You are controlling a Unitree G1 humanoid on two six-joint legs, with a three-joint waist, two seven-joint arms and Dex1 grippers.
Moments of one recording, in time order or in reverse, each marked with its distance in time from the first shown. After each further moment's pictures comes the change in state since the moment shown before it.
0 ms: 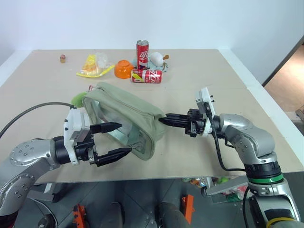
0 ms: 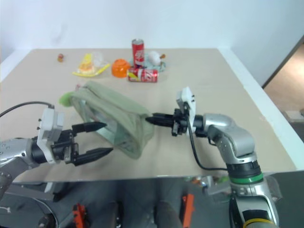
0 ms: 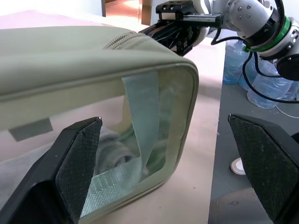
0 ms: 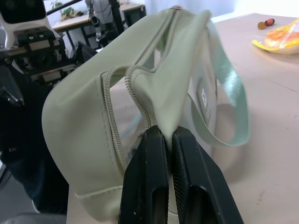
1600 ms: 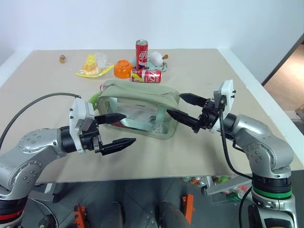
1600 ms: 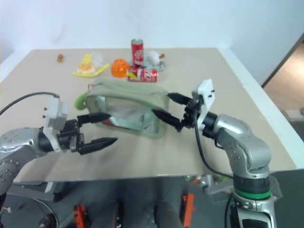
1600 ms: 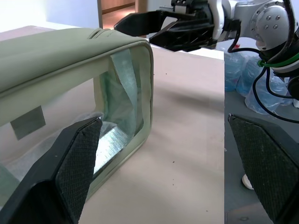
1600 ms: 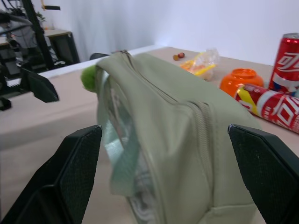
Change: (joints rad) left arm -0.151 -0.029 -0.075 0.087 0.017 0.000 -0.004; right arm 0.163 0.073 -0.187 -0.258 -0.005 0.061 -0.352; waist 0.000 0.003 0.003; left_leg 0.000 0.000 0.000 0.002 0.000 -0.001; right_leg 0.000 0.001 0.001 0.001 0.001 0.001
